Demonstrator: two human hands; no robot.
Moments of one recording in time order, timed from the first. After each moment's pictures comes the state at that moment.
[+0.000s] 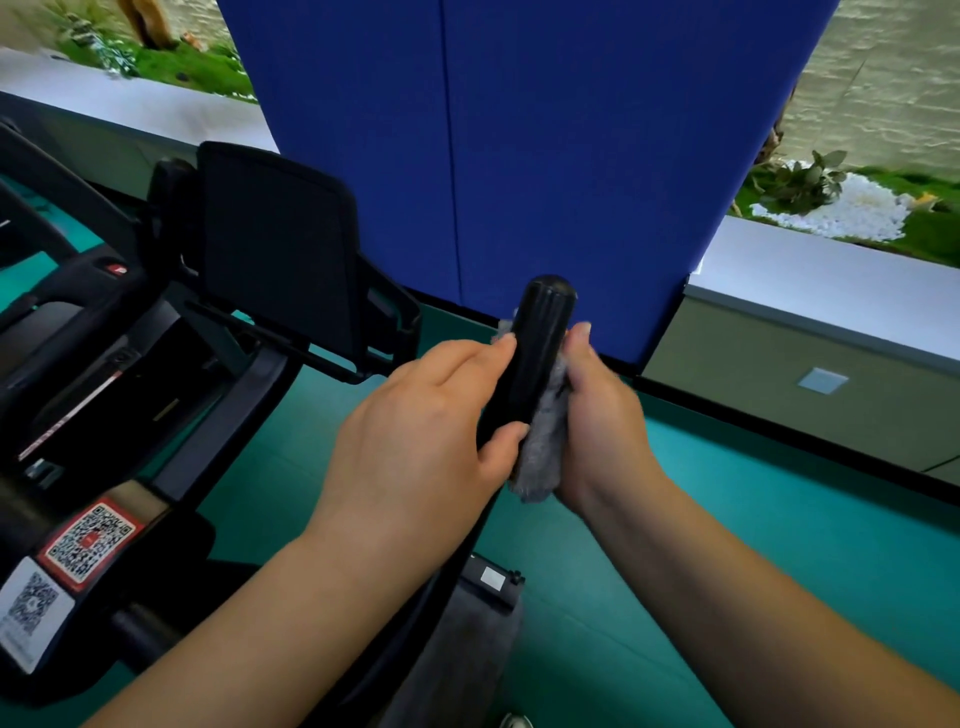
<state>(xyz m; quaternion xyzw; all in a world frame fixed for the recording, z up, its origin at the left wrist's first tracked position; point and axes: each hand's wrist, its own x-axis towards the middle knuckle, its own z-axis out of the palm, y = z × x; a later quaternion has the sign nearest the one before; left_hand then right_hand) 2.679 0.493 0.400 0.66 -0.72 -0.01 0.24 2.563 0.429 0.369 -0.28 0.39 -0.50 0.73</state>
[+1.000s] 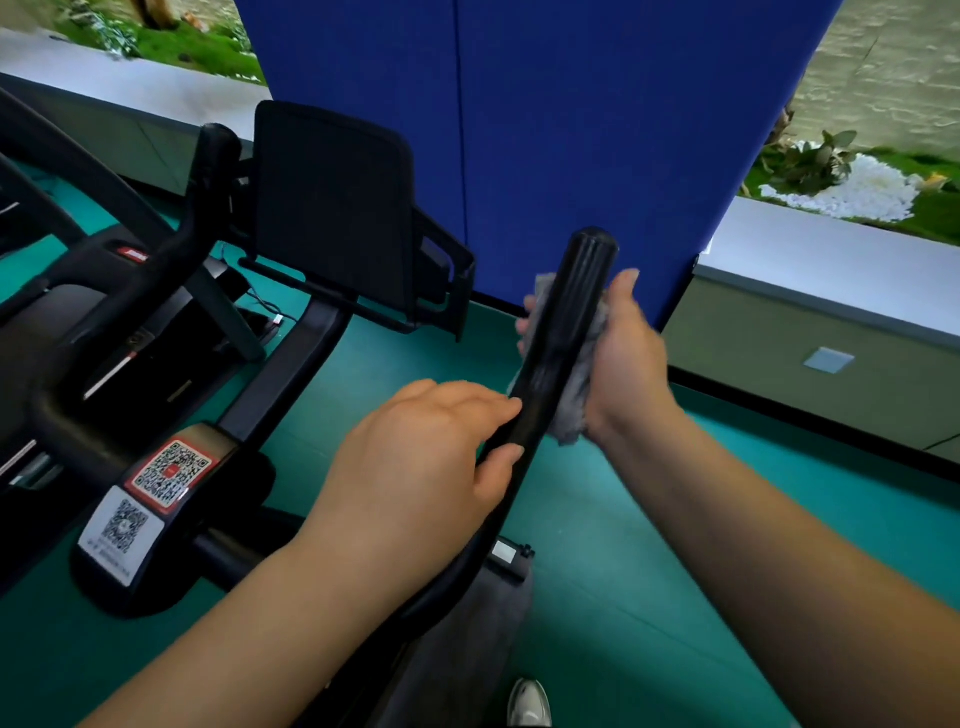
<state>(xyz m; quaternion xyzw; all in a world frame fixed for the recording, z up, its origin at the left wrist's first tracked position) 2.710 0.539 0.382 0.63 -0.74 -0.03 0.23 2.581 0.427 0.365 -0.25 0.38 -0.53 0.72</state>
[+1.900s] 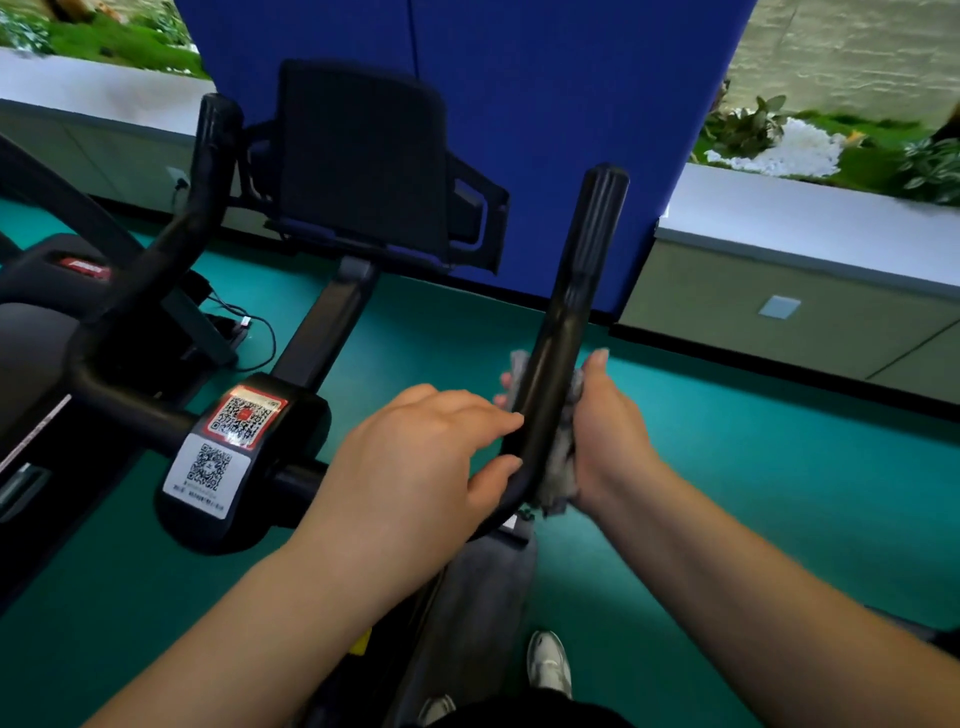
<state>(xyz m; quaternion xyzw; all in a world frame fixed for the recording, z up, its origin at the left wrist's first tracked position) 2.754 0.597 0.376 0.57 -0.79 -0.07 0.21 2.612 0.533 0.330 -0.15 0.53 -0.47 0.69</state>
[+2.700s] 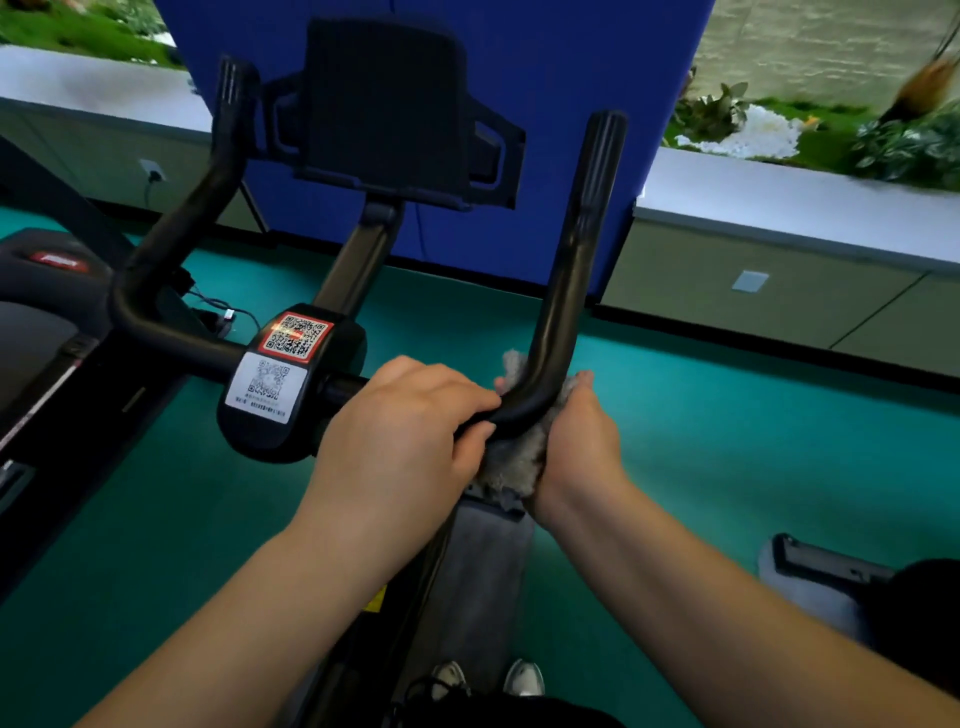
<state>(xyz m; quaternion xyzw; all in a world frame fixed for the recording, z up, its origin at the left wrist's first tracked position) 2.791 0.650 0.359 0.56 -0.79 -0.03 0.26 2.659 0.607 0.323 -0.04 0.48 -0.56 0.67</state>
